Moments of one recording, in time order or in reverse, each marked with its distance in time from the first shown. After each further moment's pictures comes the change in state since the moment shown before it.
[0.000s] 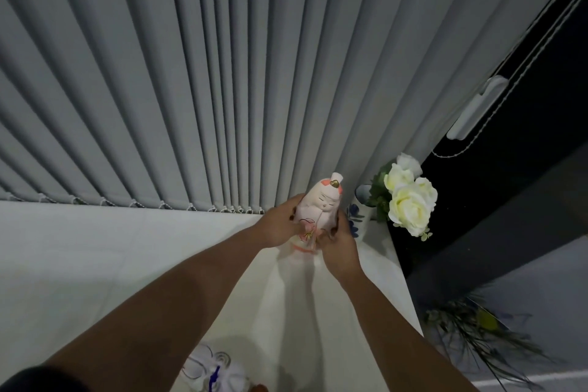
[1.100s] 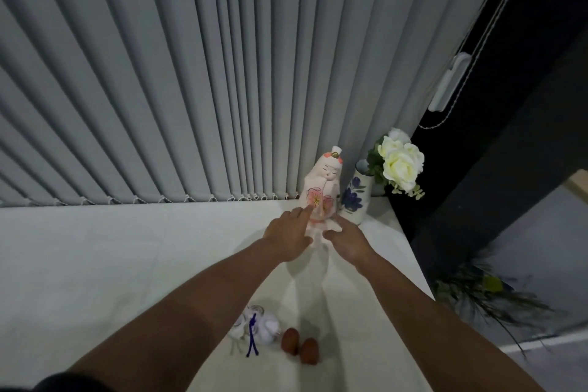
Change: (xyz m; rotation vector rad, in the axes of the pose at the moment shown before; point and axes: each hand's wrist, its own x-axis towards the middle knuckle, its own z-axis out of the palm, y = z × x) left_hand -0.098 0.018 0.026 0.765 -0.006 0.054; right_hand -0.075 -0.022 -0.010 -0.253 -0.151 0.137
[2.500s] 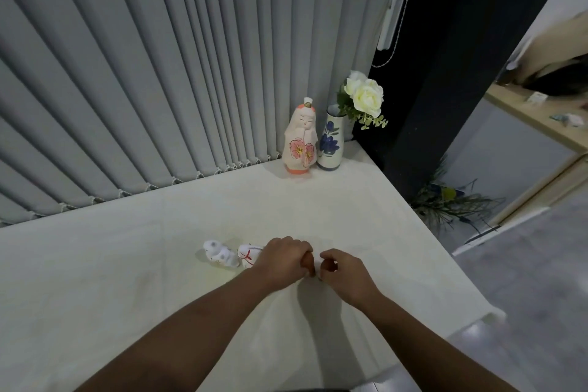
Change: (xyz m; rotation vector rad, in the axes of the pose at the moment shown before) left_hand -0.131 -0.028 0.065 0.096 -0.142 0.353; right_hand -0.167 0.077 0.103 -0.091 0.126 0.108
